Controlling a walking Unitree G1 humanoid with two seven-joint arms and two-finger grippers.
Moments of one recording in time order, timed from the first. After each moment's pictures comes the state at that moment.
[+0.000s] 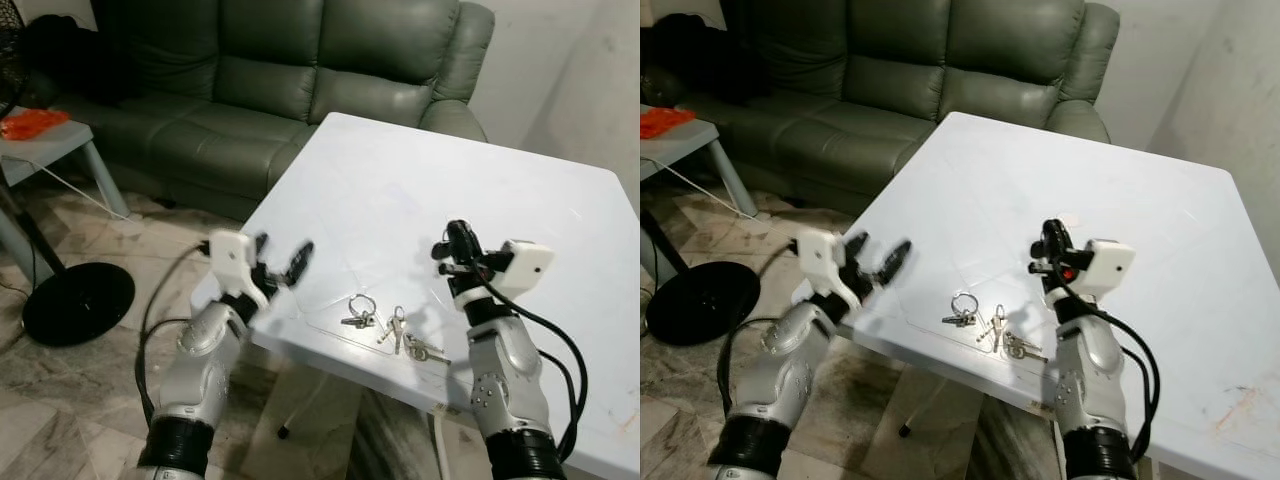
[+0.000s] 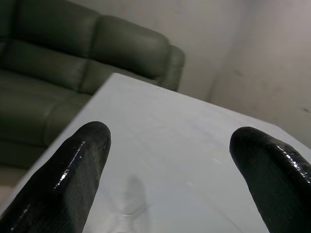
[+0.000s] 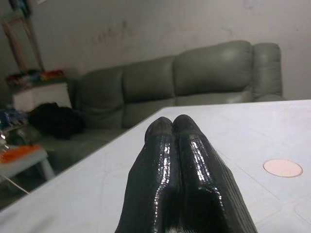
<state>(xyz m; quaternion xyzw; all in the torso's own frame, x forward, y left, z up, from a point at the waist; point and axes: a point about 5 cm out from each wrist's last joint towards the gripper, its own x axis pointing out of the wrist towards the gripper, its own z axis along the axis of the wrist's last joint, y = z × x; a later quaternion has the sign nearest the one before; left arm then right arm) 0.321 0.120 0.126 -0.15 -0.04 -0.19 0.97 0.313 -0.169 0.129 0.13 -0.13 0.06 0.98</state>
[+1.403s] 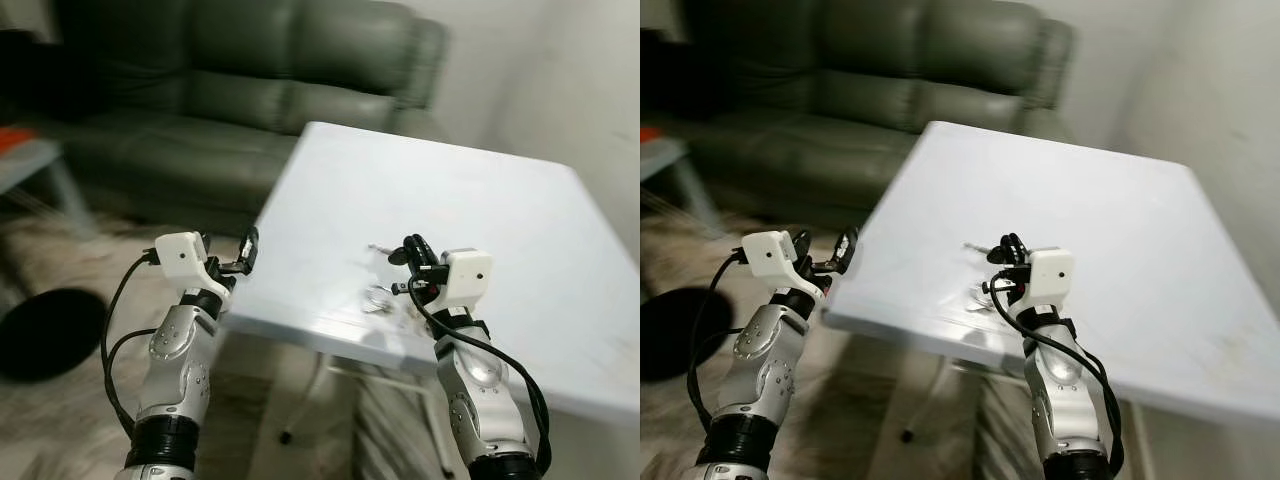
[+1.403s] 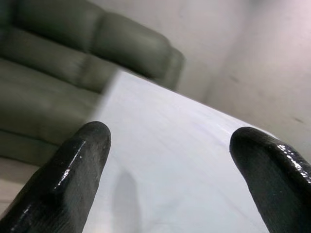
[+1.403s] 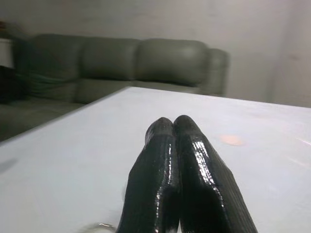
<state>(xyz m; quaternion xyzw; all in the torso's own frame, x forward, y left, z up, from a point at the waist) 0.323 0.141 0.114 -0.16 -0.04 -0.09 0.98 0.297 -0.145 0.116 0.04 -0.09 0.08 0.99</state>
